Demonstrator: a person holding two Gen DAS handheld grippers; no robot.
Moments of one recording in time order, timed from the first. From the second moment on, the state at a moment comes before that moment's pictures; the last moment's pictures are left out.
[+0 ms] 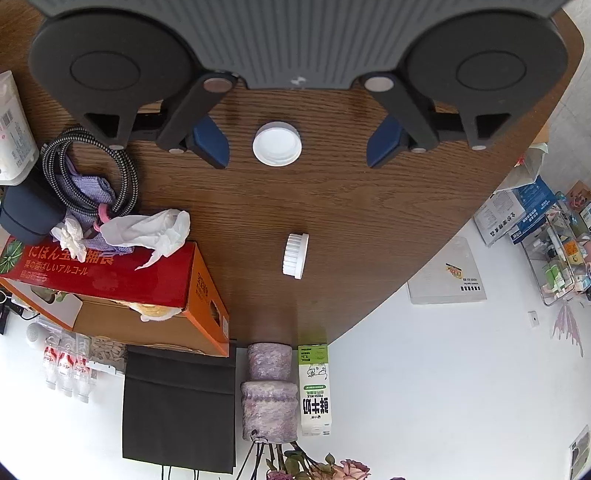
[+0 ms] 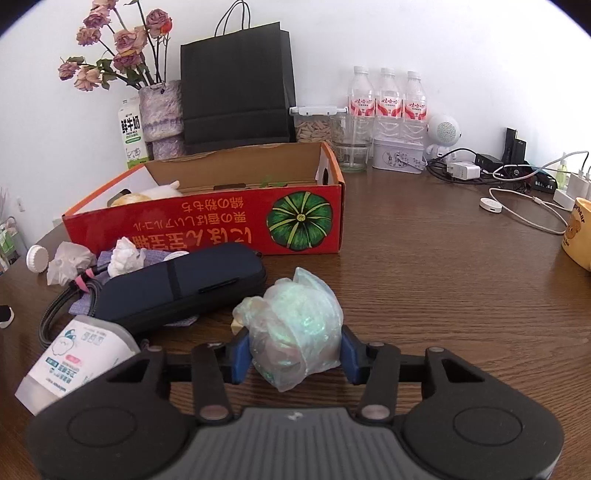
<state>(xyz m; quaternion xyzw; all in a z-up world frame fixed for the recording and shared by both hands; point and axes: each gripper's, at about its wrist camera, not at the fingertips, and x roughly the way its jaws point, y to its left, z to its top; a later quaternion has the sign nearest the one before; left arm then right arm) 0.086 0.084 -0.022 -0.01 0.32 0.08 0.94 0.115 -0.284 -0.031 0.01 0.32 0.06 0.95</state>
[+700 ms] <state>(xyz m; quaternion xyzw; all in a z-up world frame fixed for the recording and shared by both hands) 0.088 0.090 -0.025 -0.04 0.33 0.06 0.94 0.102 -0.280 -0.023 0.01 0.30 0.08 0.95</state>
